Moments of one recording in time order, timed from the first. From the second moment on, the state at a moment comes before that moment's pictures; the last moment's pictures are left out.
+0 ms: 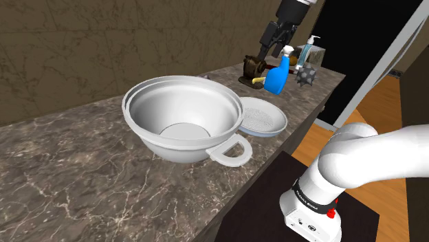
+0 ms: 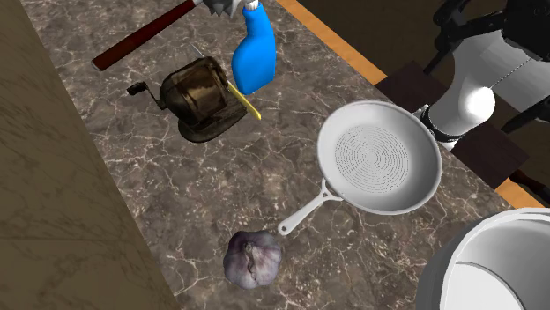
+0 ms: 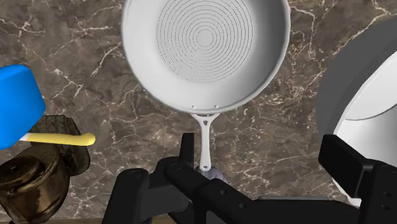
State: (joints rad) arm -0.02 -0.82 -0.04 -2.30 0.03 1.65 -0.07
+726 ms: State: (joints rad) arm -0.08 -0.54 -0.11 -2.19 -0.03 1.81 -0.09
